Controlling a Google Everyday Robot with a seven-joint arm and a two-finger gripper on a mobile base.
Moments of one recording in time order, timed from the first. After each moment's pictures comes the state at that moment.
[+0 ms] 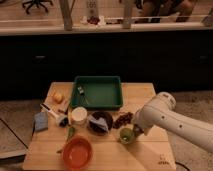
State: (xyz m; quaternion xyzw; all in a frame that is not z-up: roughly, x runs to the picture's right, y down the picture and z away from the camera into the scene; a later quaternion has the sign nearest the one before) arm 0.172 0.192 0.734 -0.19 -0.14 -0.38 0.90
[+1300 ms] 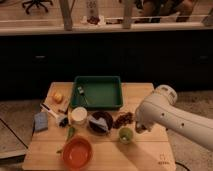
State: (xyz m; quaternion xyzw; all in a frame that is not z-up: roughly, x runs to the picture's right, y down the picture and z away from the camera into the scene) arm 0.176 0.160 0.679 -0.20 -0.10 -0.43 0.87
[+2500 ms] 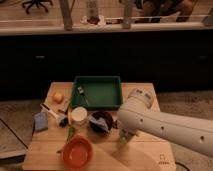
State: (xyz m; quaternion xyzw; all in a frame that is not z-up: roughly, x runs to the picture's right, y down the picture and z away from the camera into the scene) arm 0.095 0.188 0.661 -0.21 -0.14 -0.53 0.81
